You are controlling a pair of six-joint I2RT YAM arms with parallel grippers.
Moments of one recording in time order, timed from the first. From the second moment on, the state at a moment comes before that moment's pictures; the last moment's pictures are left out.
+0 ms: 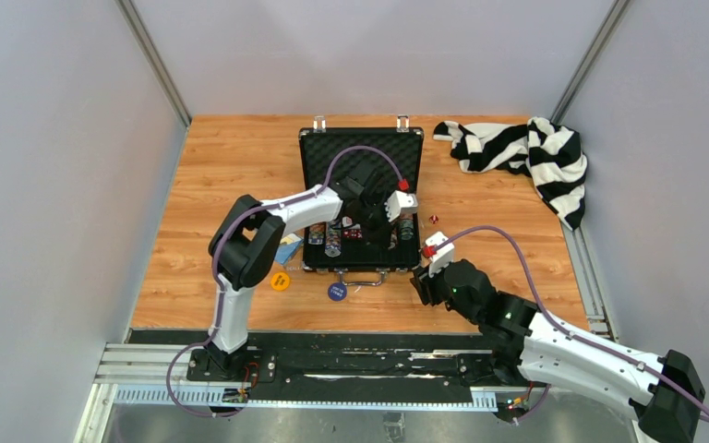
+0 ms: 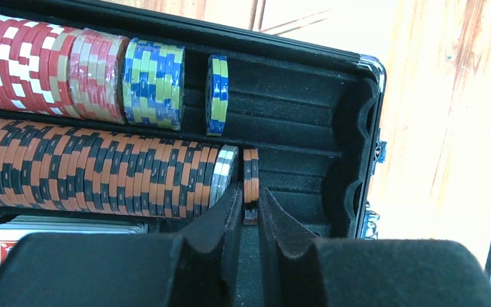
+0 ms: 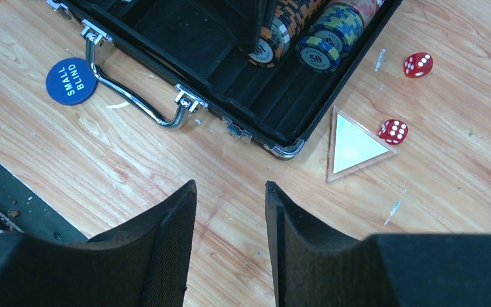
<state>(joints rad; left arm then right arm) -0.69 2.04 1.44 -0.43 0.61 0.50 0.96 0.69 0.36 -0.16 0.30 0.12</state>
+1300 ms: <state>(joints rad) -0.66 1.72 1.55 -0.46 0.29 0.27 0.94 0.83 0.35 -0.08 0.28 0.13</state>
